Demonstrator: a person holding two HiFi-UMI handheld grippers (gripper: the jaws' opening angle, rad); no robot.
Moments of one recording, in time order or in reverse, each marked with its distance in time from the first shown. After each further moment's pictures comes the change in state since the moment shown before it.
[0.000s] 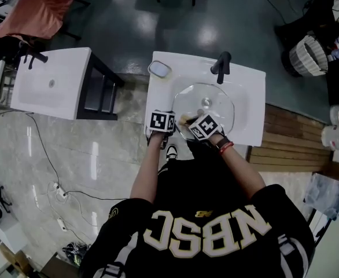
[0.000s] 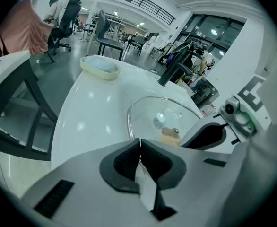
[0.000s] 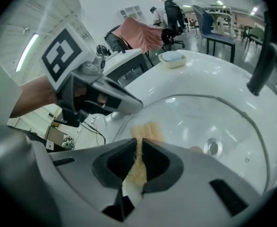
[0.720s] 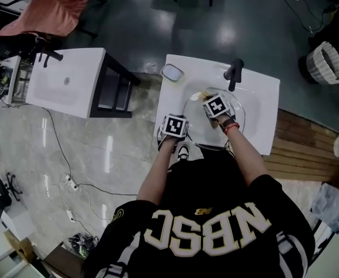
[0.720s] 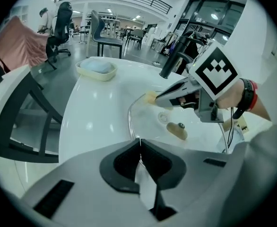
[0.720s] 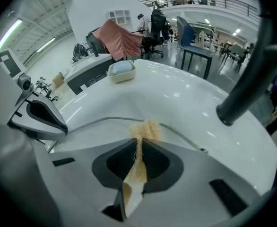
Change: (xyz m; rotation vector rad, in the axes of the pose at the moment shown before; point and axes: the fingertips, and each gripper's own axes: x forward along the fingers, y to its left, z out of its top) left arm -0.003 0.014 -0.005 0.102 0.092 0.169; right arm 0.017 -0.125 0.057 0.075 -0.058 -0.226
